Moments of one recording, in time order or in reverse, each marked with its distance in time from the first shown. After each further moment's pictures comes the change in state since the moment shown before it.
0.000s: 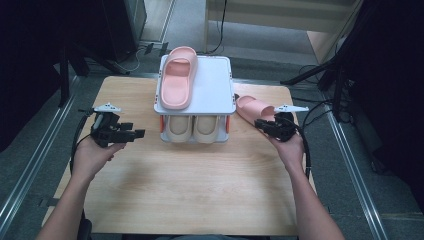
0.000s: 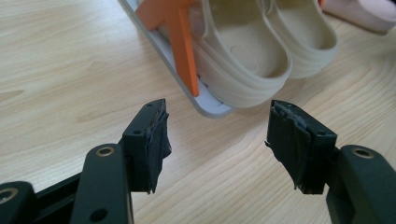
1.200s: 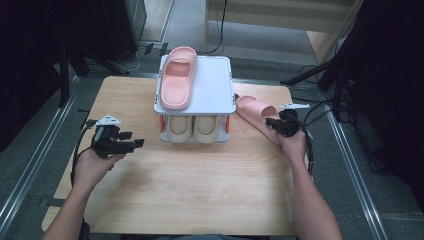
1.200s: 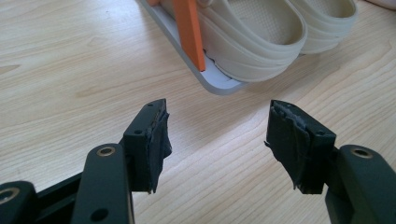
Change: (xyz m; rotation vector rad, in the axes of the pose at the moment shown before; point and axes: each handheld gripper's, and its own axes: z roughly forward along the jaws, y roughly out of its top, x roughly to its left) left arm 0.002 -0.029 0.006 -0.007 0.022 0.017; right arm -0.055 -0.010 0.025 0.077 -0.171 0.047
